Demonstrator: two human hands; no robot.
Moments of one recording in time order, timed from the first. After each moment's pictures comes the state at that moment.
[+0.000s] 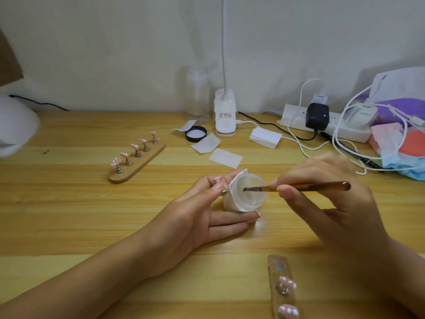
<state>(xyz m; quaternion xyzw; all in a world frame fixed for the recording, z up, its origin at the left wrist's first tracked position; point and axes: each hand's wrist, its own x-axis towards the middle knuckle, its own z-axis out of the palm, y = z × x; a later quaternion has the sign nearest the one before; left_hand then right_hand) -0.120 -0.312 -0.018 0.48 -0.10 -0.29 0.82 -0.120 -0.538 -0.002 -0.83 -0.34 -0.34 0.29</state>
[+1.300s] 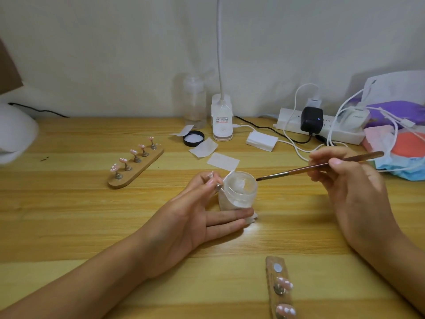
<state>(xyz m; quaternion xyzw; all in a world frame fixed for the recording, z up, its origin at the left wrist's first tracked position) -0.117 -0.311 -0.014 0.43 -0.07 -0.32 0.84 -0.103 -0.566 -0.016 -0.68 -0.11 -0.18 0.70</state>
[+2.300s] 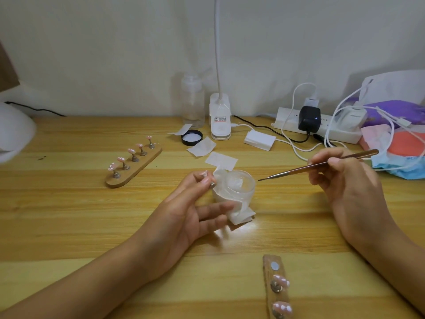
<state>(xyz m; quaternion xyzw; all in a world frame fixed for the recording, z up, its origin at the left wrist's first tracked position) -0.119 -0.314 -0.016 0.48 -0.01 -0.22 0.85 -0.097 -0.572 -0.018 -0.65 -0.06 -0.16 0.74</state>
